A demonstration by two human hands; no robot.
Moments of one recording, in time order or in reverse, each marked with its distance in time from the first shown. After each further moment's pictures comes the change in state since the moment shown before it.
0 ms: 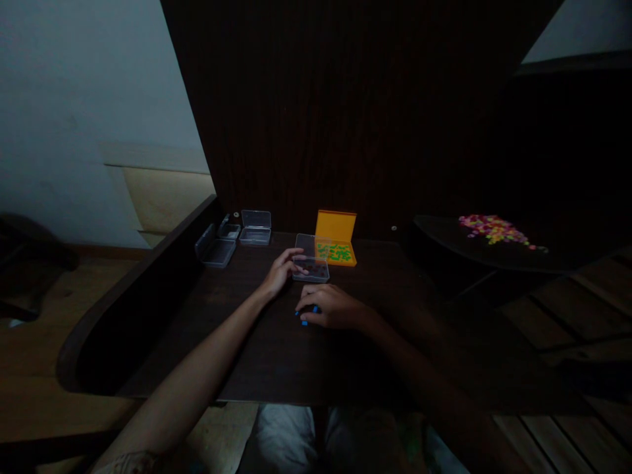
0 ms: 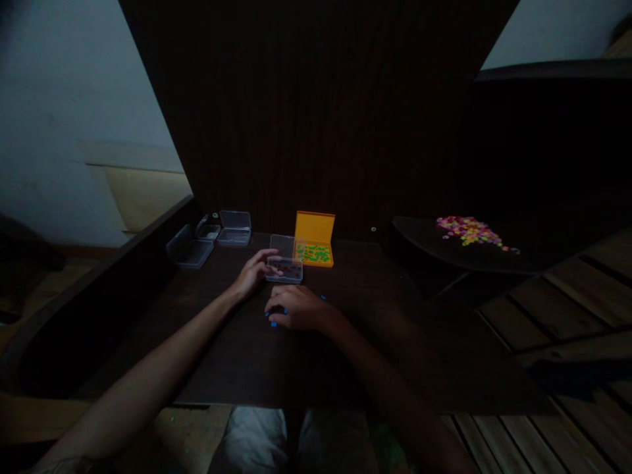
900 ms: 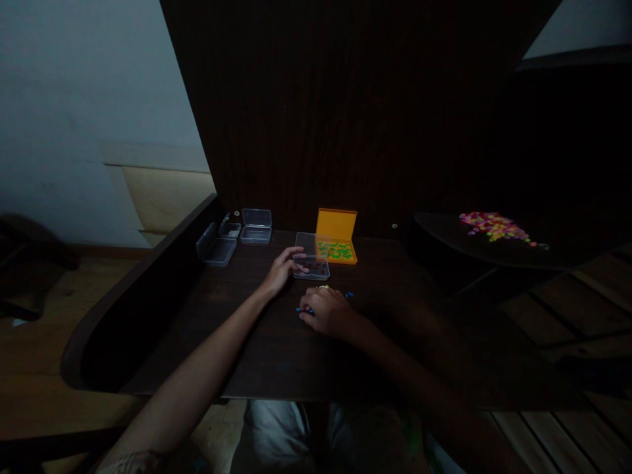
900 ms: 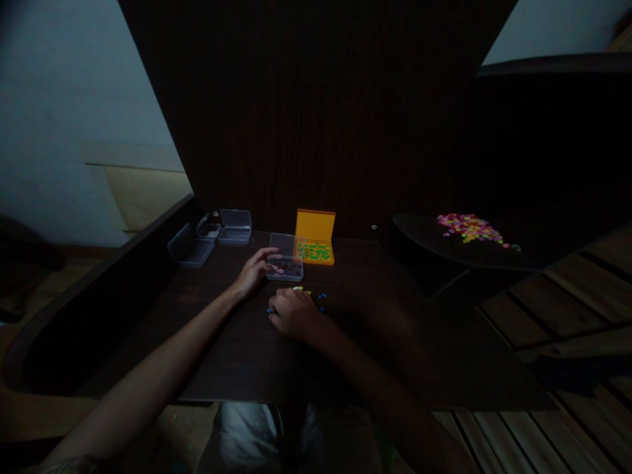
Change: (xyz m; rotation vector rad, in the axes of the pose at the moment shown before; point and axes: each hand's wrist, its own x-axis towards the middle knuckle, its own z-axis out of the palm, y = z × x) left_hand 0.001 -0.002 -0.002 0.038 0.016 0.000; right_hand 0.004 -0.018 0.023 -0.236 0.004 0.322
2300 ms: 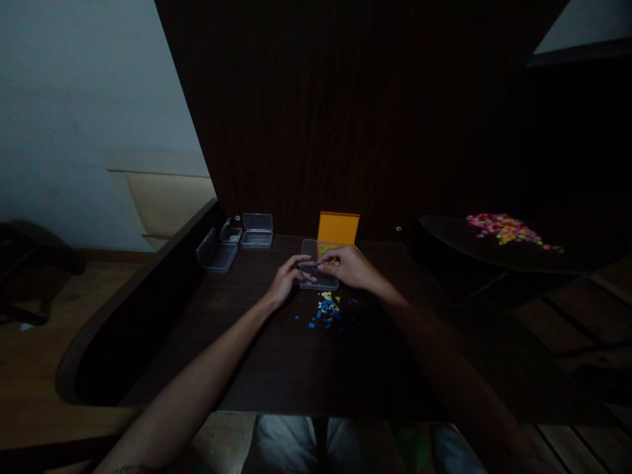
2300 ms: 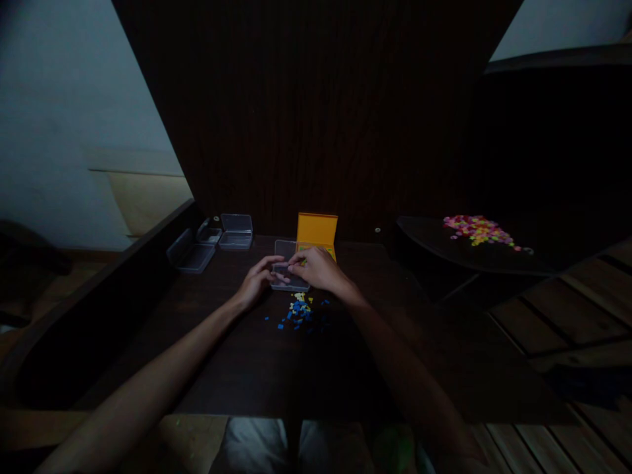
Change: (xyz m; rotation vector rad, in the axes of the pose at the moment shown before) left_hand -0.007 -0.004 0.010 -0.089 -0.062 -0.019; right_hand 0.030 0.064 -0.063 0.365 0.346 0.028
